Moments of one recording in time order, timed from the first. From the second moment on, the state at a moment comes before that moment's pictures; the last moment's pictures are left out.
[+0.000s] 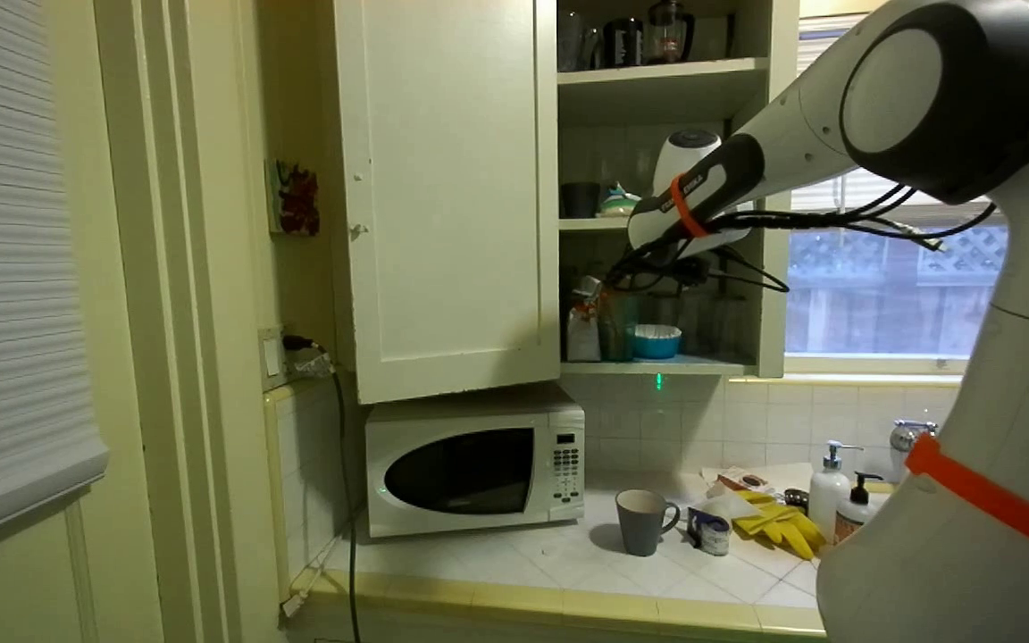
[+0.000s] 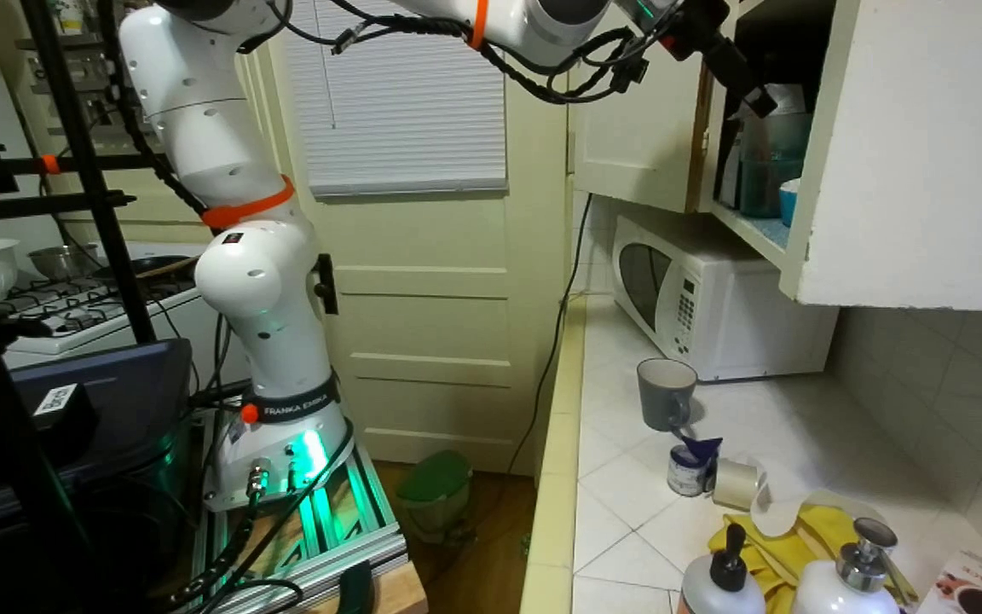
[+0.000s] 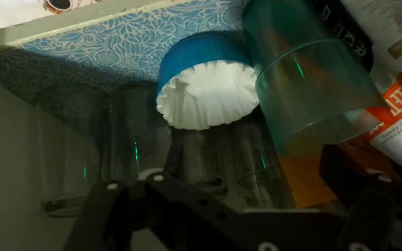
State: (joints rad) arm -0.34 -0.22 -0.12 -2.04 -0.32 2.65 0.67
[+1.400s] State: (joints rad) arm -0.31 -0.10 -0.13 -1.97 -0.26 2.66 0.69
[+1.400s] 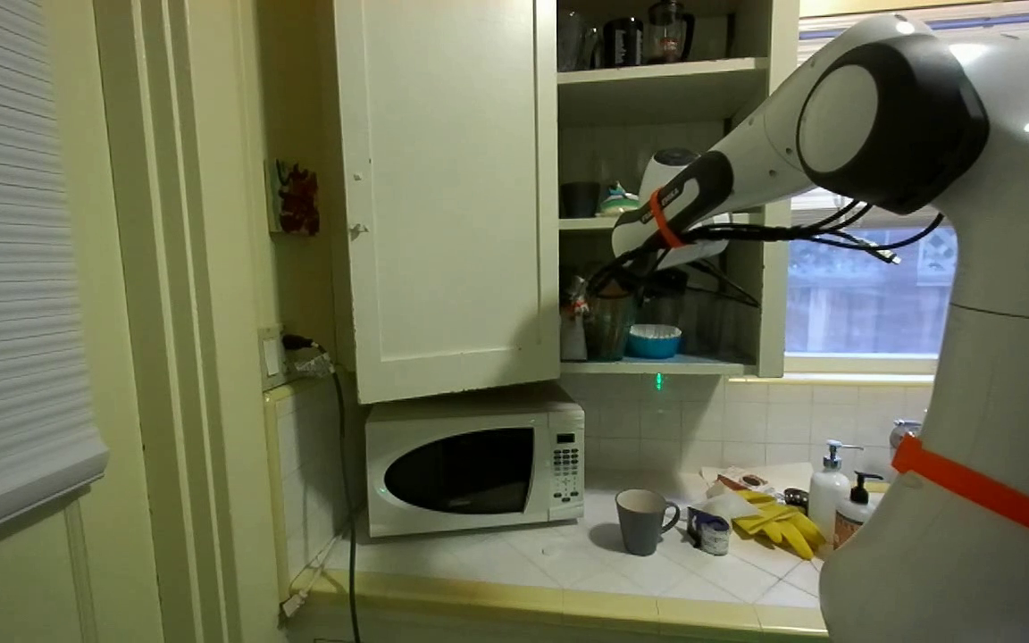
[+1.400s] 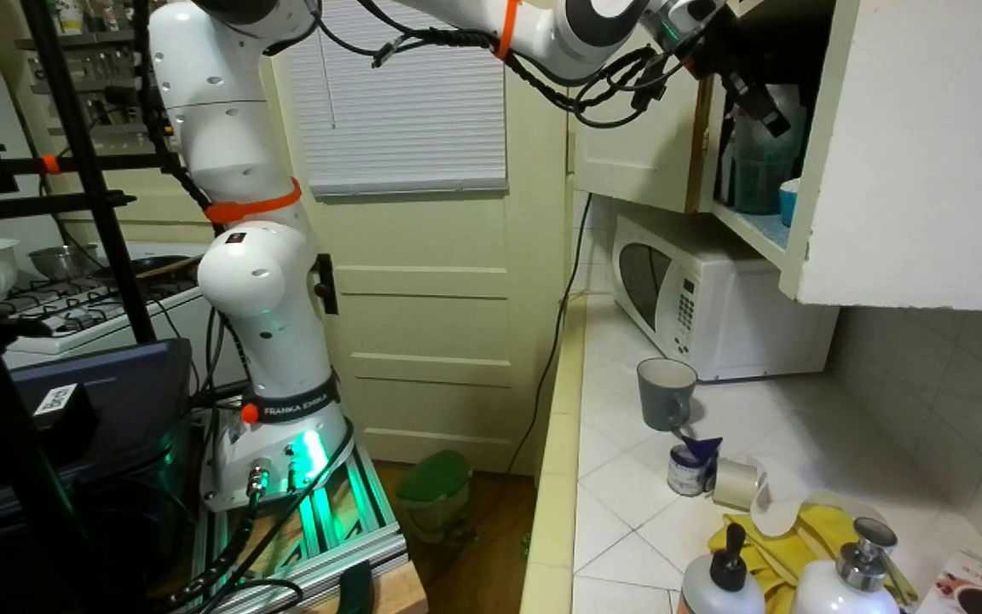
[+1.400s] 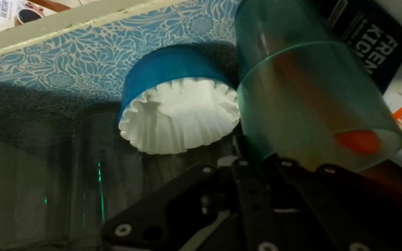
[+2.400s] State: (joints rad) arm -0.29 -0.20 -0.13 -1.96 -0.24 2.55 0.54
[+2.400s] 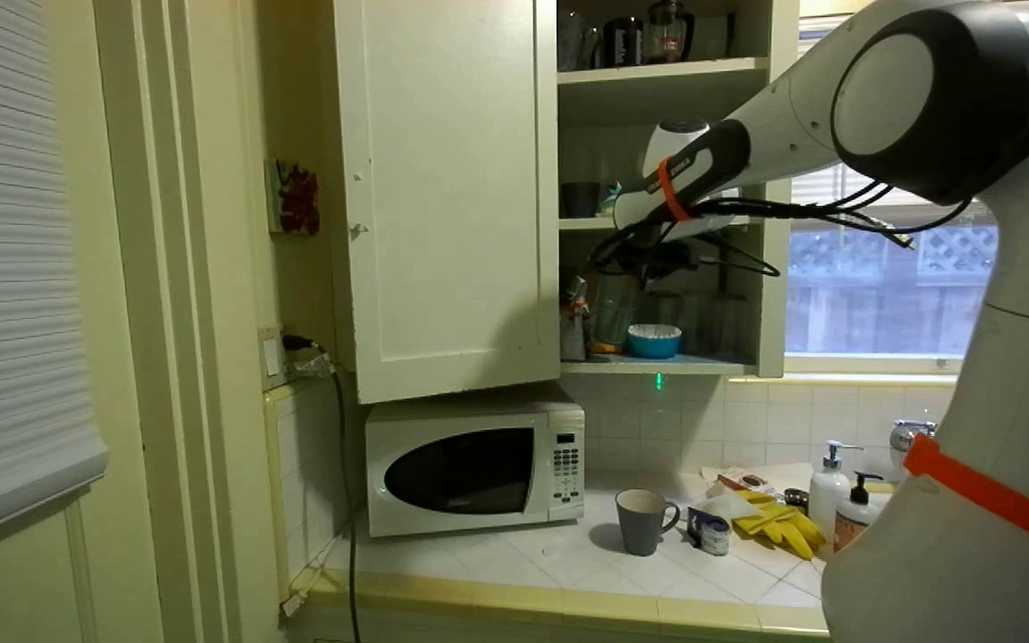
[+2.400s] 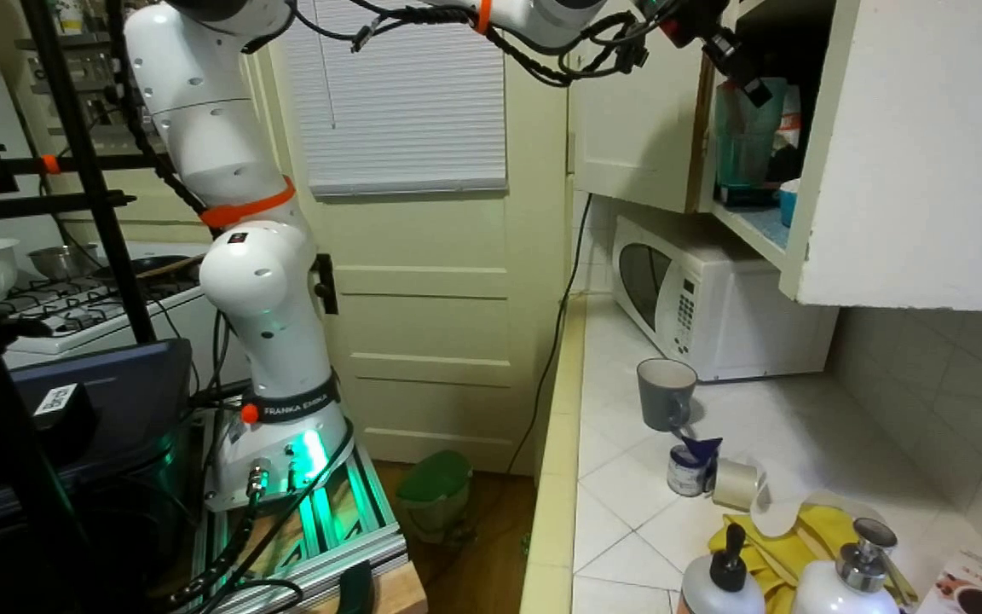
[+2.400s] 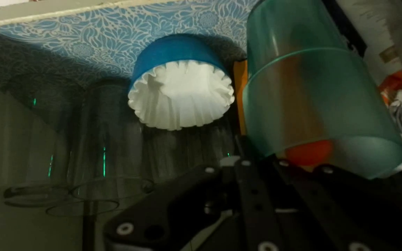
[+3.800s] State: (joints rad) arm -0.27 -0.45 -0.09 -1.85 -0.23 2.21 0.30
